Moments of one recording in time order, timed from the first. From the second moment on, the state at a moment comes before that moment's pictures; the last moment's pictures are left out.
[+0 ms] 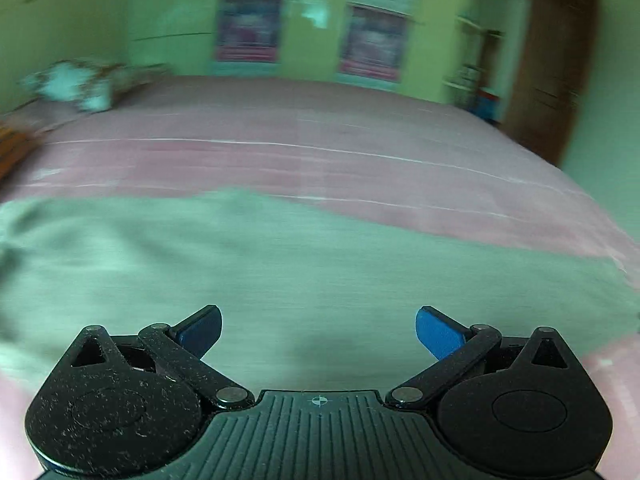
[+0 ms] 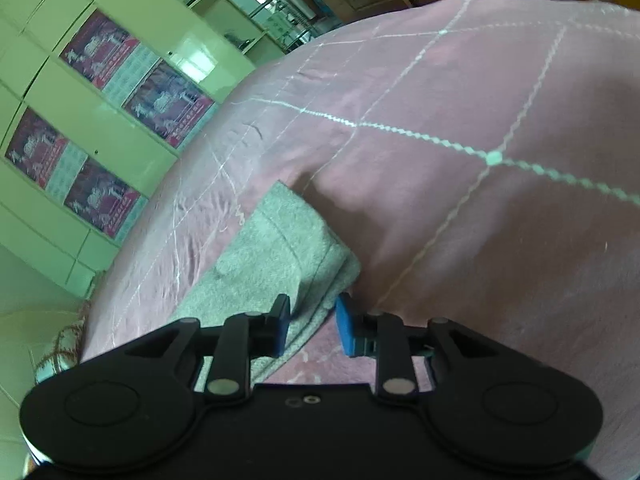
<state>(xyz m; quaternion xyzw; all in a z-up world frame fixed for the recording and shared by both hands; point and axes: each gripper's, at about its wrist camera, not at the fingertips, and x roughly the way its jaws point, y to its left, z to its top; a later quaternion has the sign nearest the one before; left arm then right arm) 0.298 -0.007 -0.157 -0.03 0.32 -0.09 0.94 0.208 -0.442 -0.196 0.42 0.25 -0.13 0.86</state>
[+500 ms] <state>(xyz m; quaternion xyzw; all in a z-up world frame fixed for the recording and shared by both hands) 0.306 -0.148 -0.196 0.01 0.35 -0.11 0.93 0.198 -0.455 -0.207 0.47 0.21 -0.11 0.85</state>
